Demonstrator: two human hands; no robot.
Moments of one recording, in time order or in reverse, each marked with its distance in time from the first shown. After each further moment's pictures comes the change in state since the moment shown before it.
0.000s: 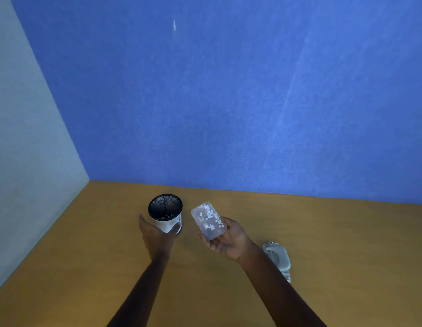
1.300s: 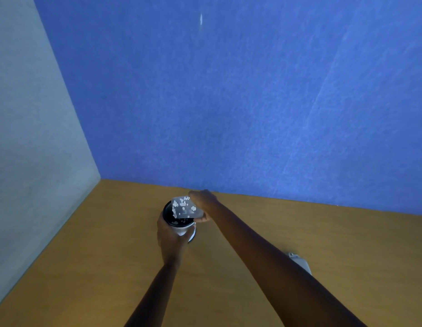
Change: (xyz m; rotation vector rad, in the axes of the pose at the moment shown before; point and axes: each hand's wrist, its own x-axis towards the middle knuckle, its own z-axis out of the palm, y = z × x) left_hand 0.019 -0.005 -0.003 -0.073 -0.084 0.071; right_hand 0.063 -0.010 0.127 -1.098 0.302 -0.194
